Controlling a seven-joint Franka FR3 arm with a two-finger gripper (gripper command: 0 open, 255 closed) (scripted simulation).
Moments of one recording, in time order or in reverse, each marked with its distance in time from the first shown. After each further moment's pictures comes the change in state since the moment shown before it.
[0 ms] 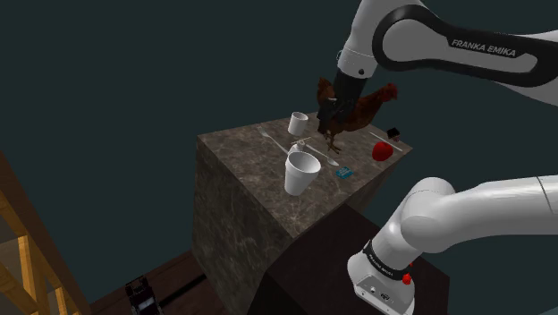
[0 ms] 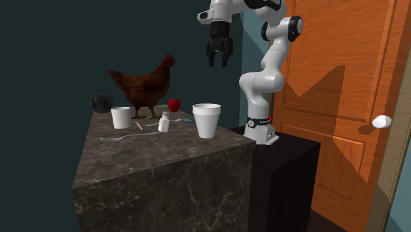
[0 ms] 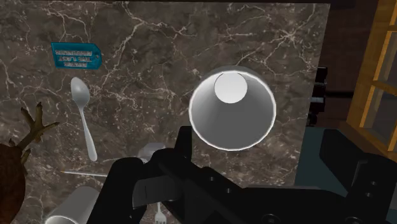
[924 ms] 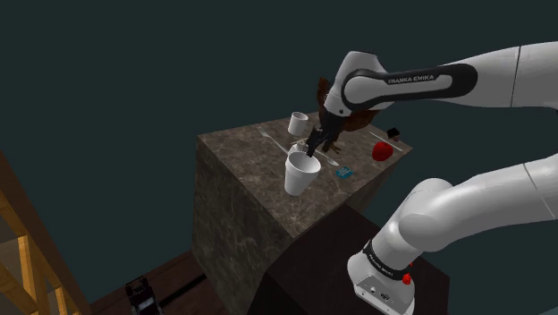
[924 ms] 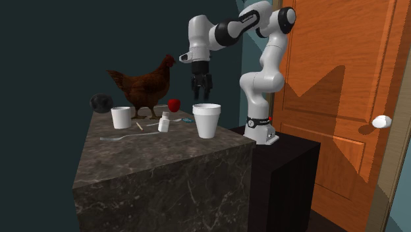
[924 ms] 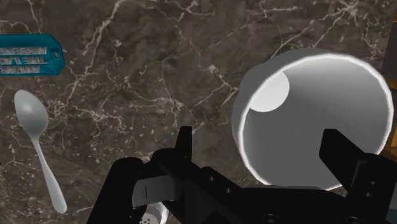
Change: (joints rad) arm -0.051 0.178 -0.208 -0.232 0.019 0.397 -0.181
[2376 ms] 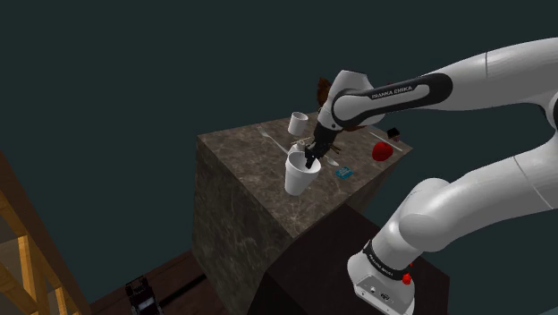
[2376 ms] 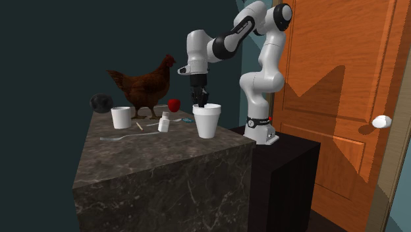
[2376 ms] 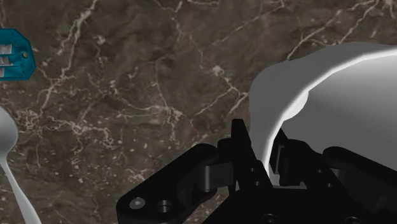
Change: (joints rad) arm 0.007 0.100 -0.027 -0.070 0.017 0.172 -0.030
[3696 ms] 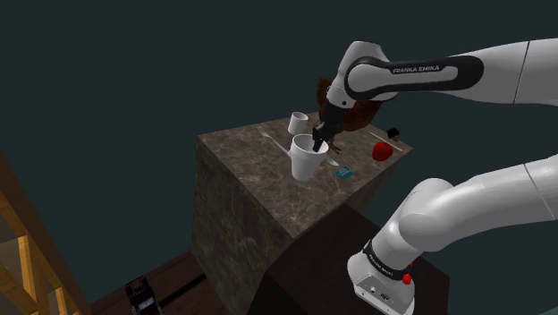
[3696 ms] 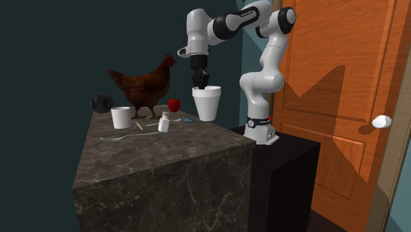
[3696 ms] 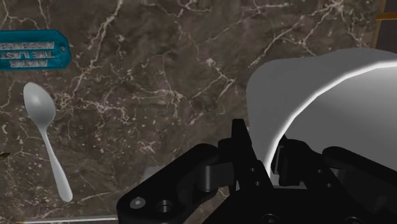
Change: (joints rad) arm -0.004 -0.106 0.020 0.131 -0.006 -0.238 0.025
